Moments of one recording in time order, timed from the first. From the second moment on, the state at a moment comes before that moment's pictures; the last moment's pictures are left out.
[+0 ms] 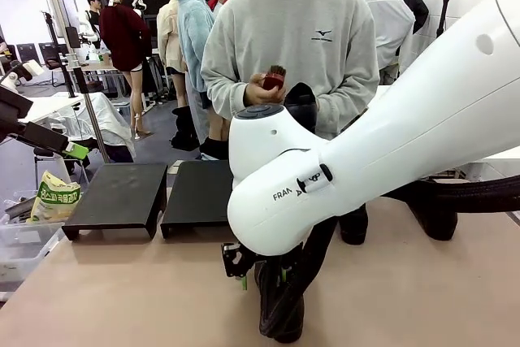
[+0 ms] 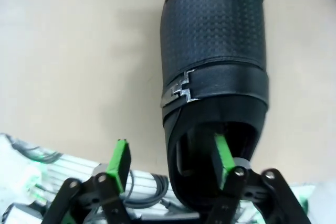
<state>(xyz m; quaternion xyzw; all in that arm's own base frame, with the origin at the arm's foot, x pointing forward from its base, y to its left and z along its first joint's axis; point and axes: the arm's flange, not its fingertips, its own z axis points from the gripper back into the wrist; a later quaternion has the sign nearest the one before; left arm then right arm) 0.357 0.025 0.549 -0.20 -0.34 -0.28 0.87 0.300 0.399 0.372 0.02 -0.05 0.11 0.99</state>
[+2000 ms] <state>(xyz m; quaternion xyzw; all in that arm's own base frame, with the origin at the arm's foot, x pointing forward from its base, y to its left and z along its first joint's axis) 0.357 0.025 0.549 -0.20 -0.34 -0.28 0.87 0.332 0.151 0.388 0.04 0.04 0.14 0.99</state>
